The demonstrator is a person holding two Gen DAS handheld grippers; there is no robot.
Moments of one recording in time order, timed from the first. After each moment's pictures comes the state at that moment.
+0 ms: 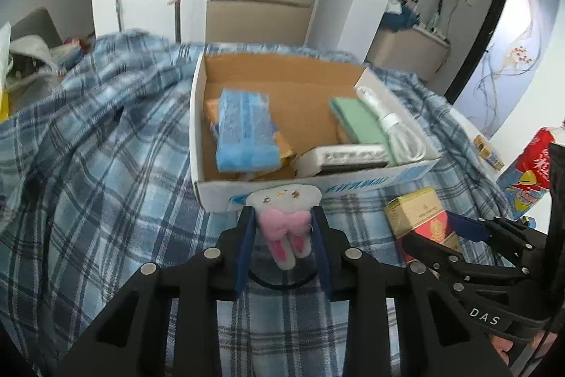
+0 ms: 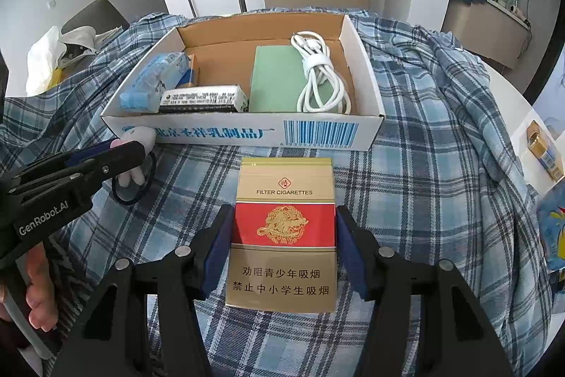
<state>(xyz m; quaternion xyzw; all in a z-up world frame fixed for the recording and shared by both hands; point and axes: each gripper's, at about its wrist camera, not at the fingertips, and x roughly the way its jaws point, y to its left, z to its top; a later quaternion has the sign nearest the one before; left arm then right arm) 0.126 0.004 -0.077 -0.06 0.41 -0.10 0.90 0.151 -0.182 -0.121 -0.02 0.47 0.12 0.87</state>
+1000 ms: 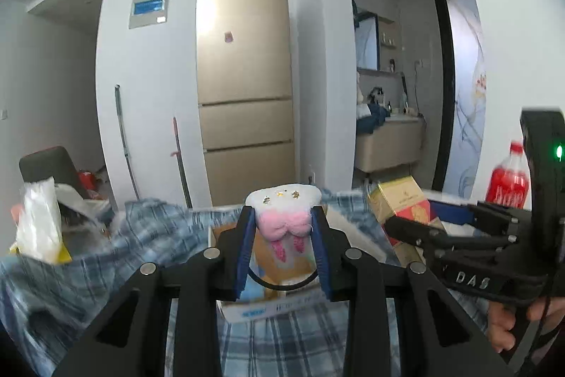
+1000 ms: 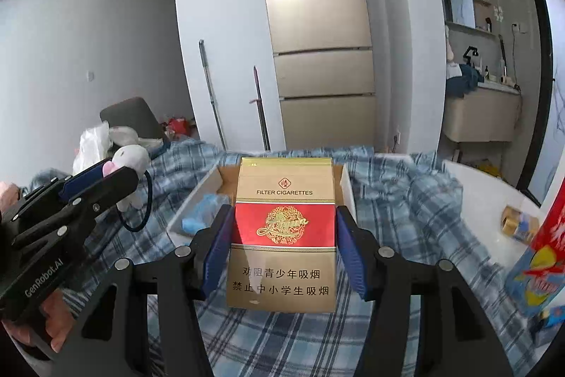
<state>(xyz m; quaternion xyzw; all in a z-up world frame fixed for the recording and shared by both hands) 0.044 -0.019 0.039 0.02 0.14 -0.09 0.99 0.107 -0.199 -0.022 0.01 0.23 0.15 0.96</state>
